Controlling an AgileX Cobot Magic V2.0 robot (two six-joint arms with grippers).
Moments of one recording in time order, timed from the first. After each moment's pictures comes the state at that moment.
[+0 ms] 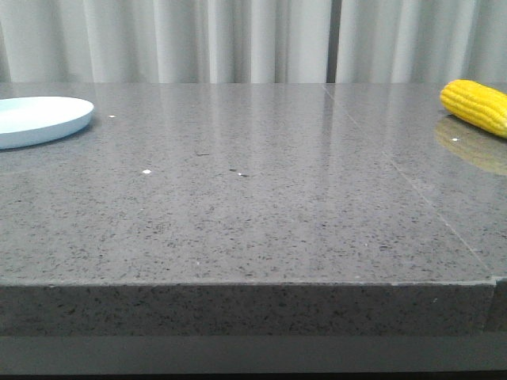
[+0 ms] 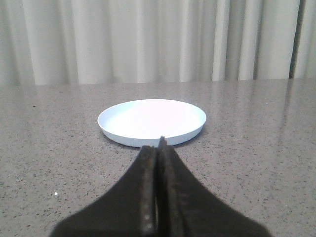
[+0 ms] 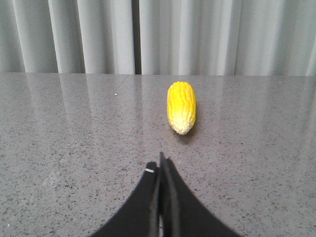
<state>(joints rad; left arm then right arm) -0.04 -0.01 0.01 -0.02 0.03 0.05 0.02 -0.01 0.03 0.06 0.01 0.00</state>
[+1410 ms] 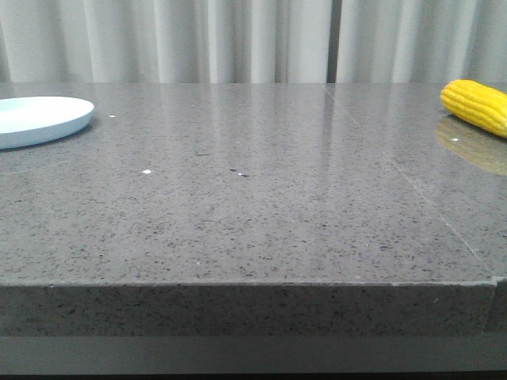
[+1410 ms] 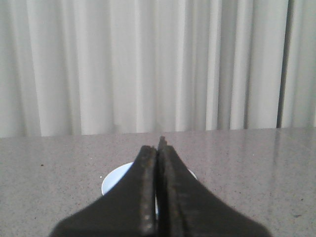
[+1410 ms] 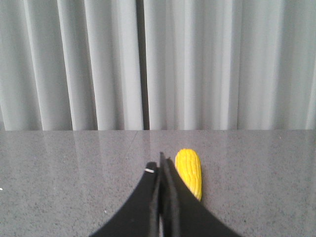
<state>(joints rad) -0.04 0.05 -0.41 -0.02 0.31 0.05 0.02 0.10 -0.32 0.09 0.15 0.01</state>
